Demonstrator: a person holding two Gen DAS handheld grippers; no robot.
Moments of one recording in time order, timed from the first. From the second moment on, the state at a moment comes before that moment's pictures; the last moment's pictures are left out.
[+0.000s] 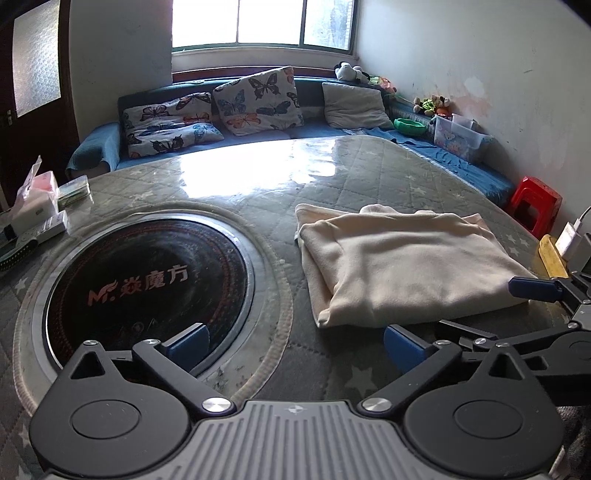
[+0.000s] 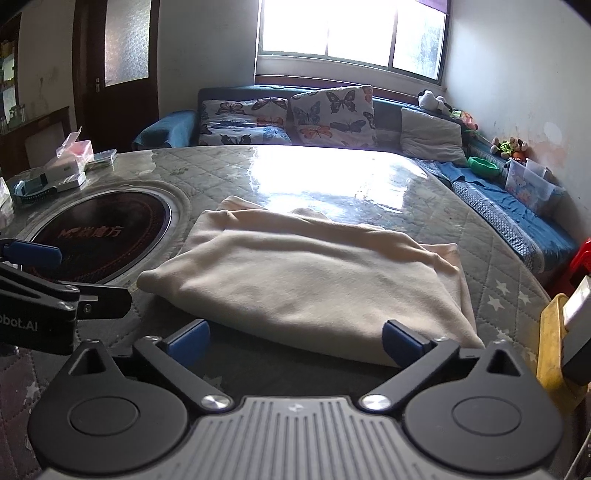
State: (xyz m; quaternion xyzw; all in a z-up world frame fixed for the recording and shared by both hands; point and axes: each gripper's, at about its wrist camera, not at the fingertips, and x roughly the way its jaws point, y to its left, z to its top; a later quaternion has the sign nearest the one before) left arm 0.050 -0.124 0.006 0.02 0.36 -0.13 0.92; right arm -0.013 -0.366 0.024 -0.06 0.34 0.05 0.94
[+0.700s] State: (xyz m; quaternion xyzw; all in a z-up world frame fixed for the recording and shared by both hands) left arm 0.020 -0.097 0.002 0.01 0.35 -0.09 0.93; right arm -0.029 -0.355 0.019 -0.07 0.34 0.05 0.94
